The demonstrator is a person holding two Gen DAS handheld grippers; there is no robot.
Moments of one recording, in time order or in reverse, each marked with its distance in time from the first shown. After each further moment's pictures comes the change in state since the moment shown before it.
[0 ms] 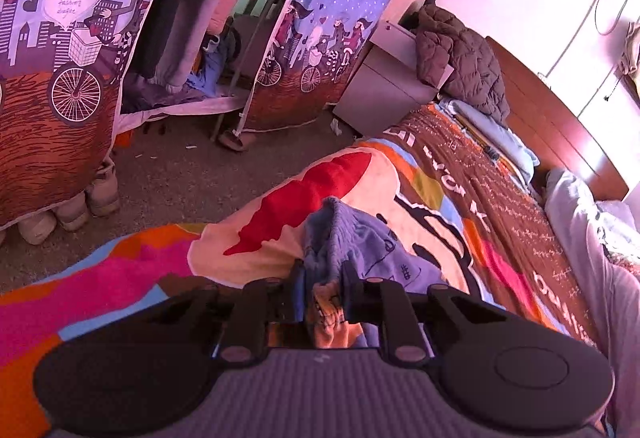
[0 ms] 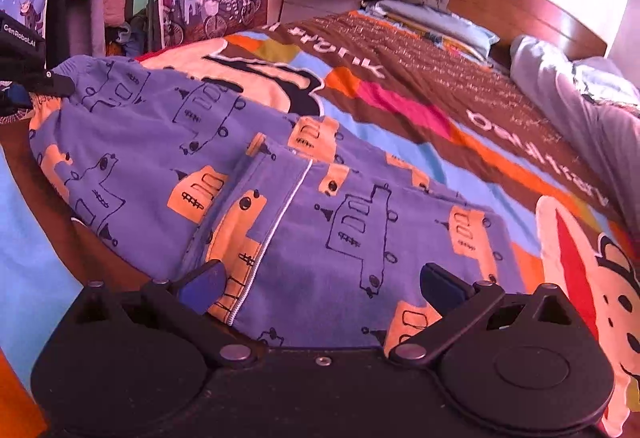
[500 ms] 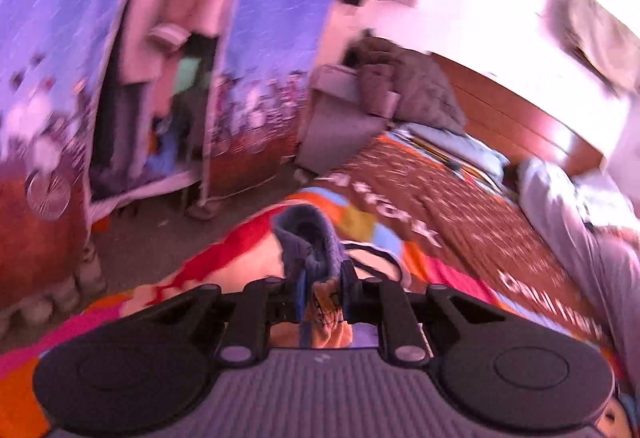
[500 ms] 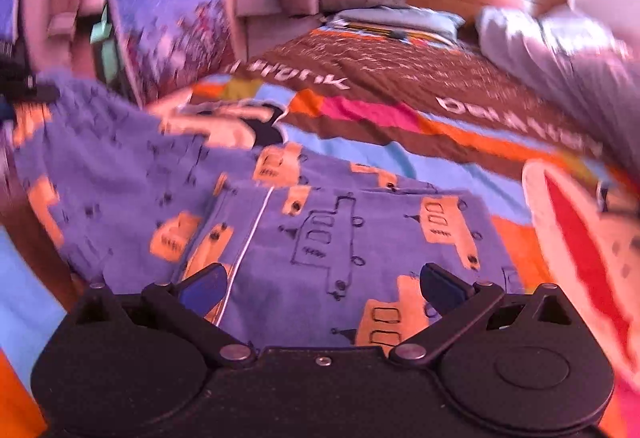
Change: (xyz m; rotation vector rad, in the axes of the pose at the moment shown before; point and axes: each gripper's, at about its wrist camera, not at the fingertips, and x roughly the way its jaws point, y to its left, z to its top) left arm -0.052 -0.112 -0.015 0.256 -0.150 -0.020; right arm -0.010 -0.048 -0.008 0.285 -0.063 0.072
